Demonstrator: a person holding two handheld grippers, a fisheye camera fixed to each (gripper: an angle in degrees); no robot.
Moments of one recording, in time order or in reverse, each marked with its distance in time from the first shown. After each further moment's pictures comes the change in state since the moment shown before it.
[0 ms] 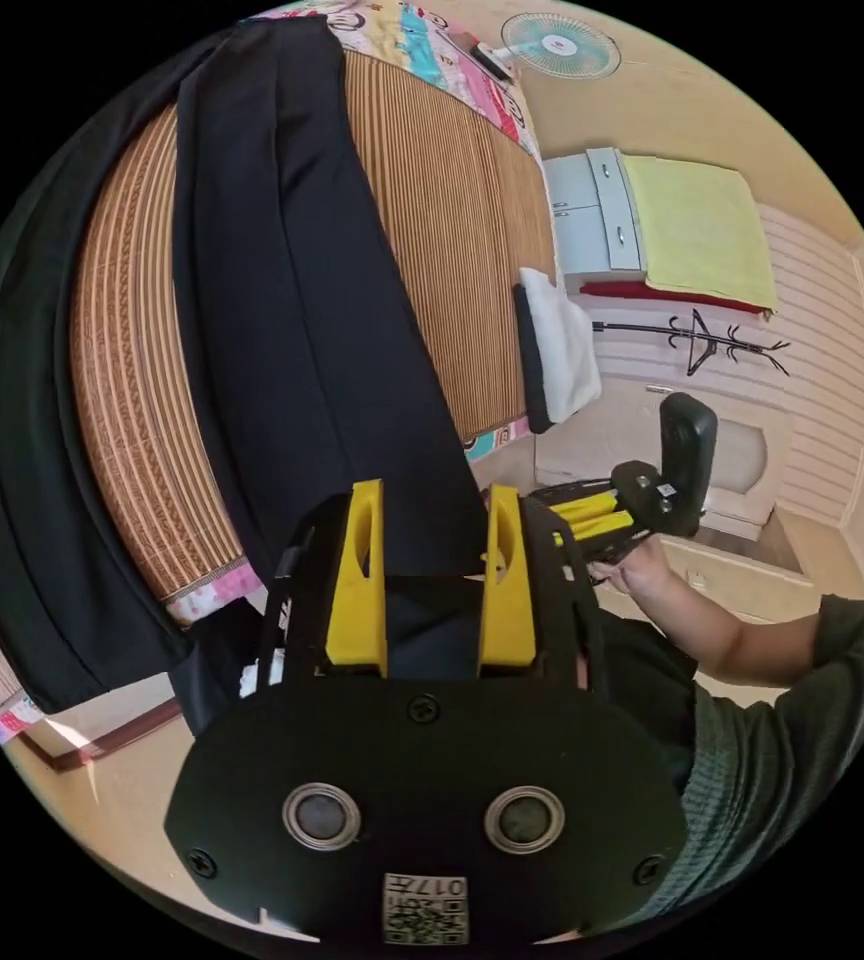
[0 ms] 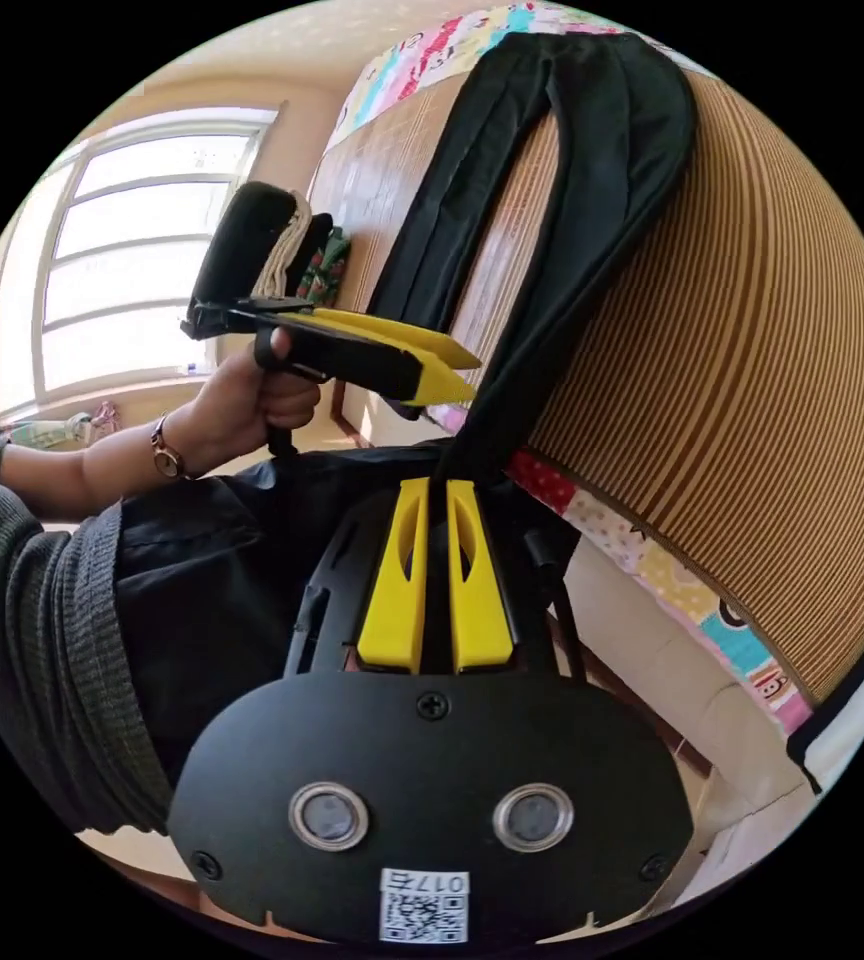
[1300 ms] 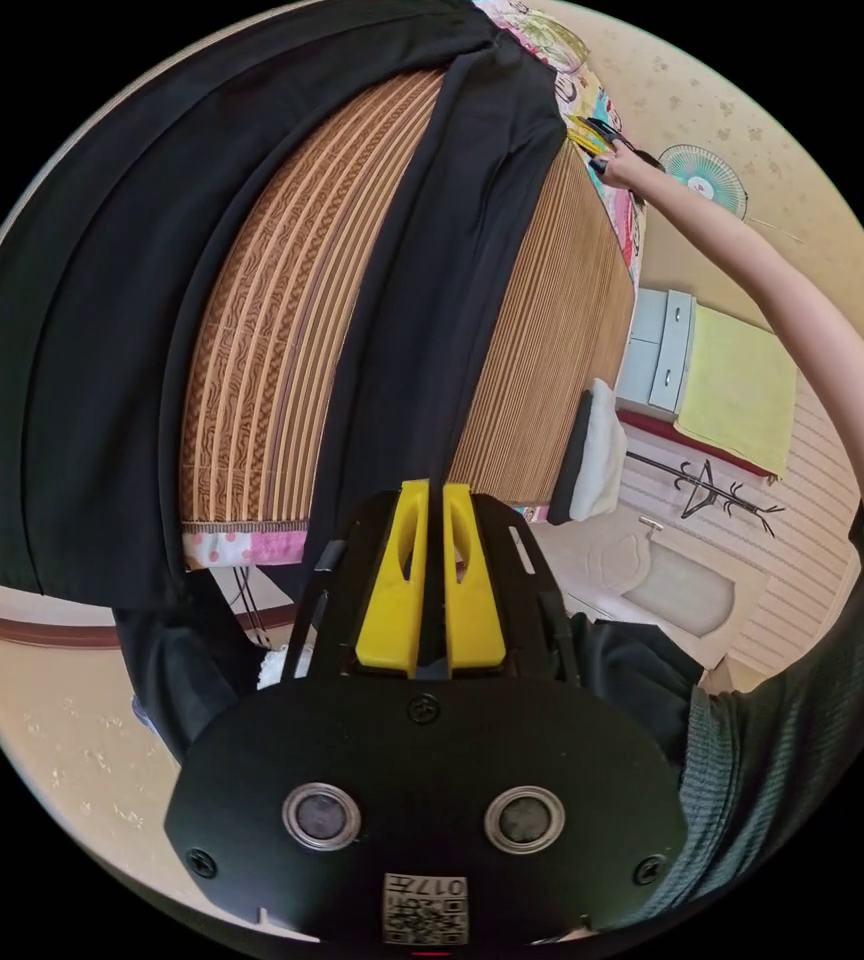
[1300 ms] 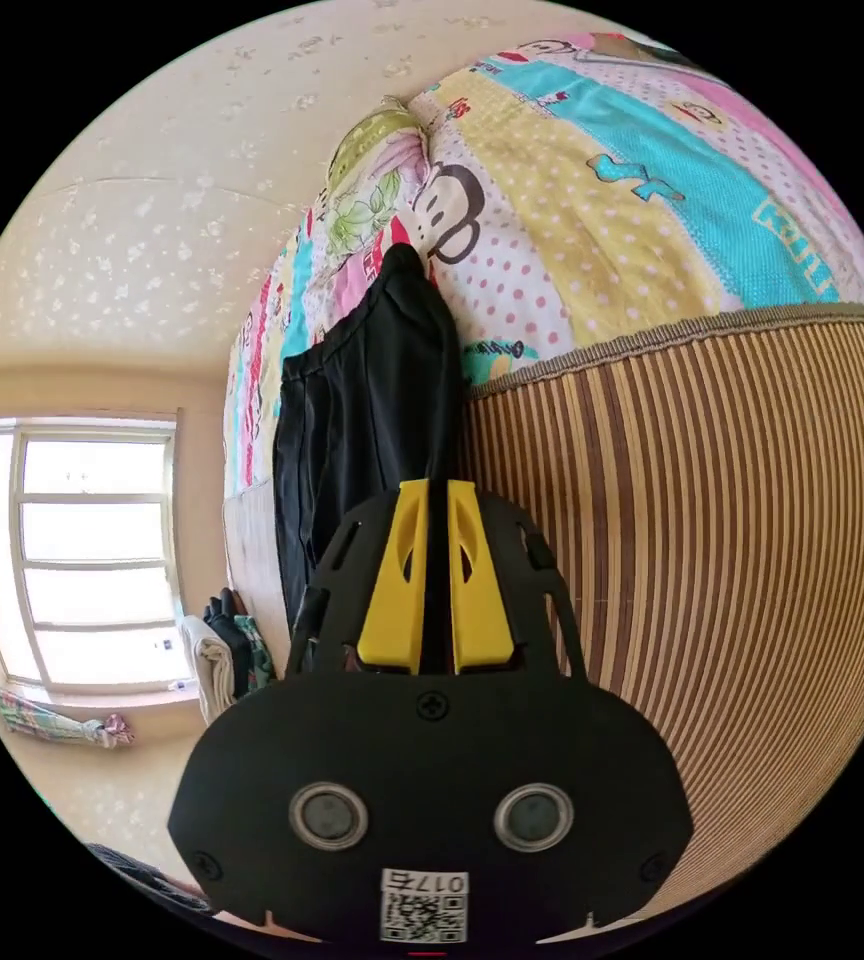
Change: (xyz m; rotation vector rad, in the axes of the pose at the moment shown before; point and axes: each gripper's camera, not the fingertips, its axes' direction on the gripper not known) left arm -0.090 0.097 0.024 0.212 0.095 -0.364; right arm 0.222 -0.376 -0.201 0.622 0.090 0.377
